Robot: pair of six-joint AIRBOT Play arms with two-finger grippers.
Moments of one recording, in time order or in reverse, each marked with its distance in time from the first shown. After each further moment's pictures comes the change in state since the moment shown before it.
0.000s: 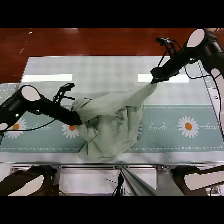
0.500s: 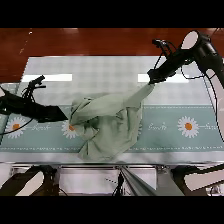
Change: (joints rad) left arm 0.263 0.185 0.034 0.027 -0.218 -0.137; right arm 0.016 -0.016 0.000 -0.005 -0.013 -0.011
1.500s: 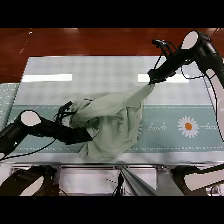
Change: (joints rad) left arm -0.366 0.076 -0.344 -0.218 0.275 -0.201; right arm 0.000 0.000 0.000 0.000 0.002 -0.005
